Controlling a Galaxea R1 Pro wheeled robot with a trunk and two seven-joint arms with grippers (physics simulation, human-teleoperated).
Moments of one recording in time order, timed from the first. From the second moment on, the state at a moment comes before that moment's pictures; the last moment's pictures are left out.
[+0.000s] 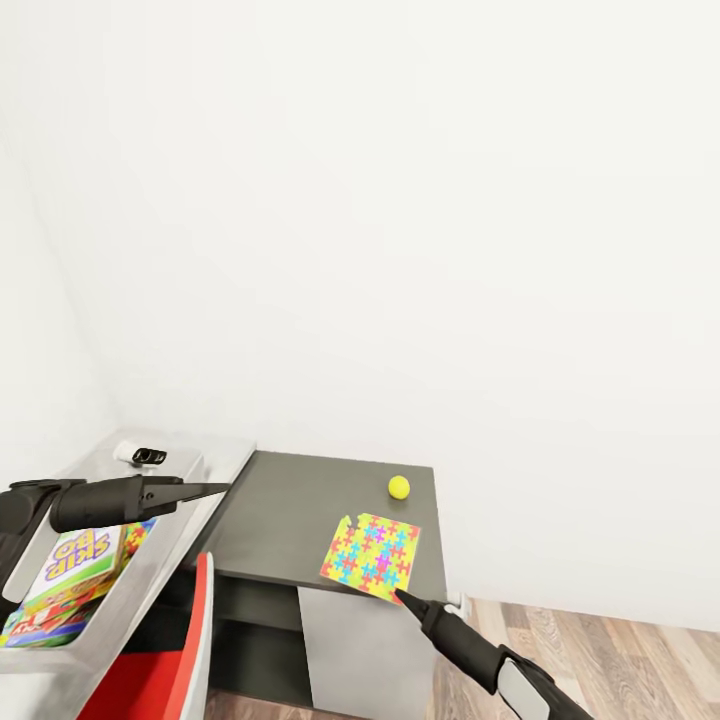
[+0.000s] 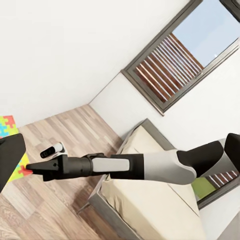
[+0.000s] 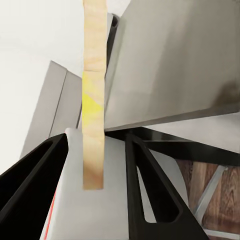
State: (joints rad) left arm -0.54 0.46 0.07 -1.32 0.40 1.04 -1.57; right arm -0.47 -0.03 0.19 -0.35 -0.83 0.20 0.89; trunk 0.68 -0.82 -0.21
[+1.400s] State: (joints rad) left arm -0.54 0.46 0.06 -1.32 0.40 1.04 -1.57; right arm -0.47 -0.06 0.18 -0.35 -0.84 0.19 0.90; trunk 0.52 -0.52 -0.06
